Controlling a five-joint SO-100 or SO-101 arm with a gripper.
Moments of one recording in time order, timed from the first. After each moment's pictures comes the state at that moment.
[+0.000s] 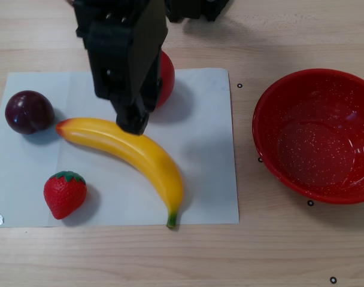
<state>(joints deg) -8.3 83.2 57.8 92.5 -12.3</state>
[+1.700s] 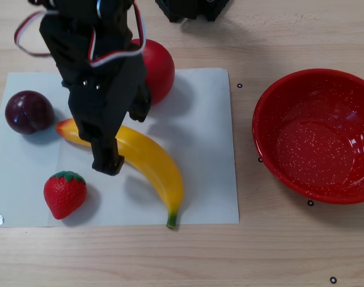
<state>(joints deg) -13.8 70.7 61.3 85.9 -10.0</state>
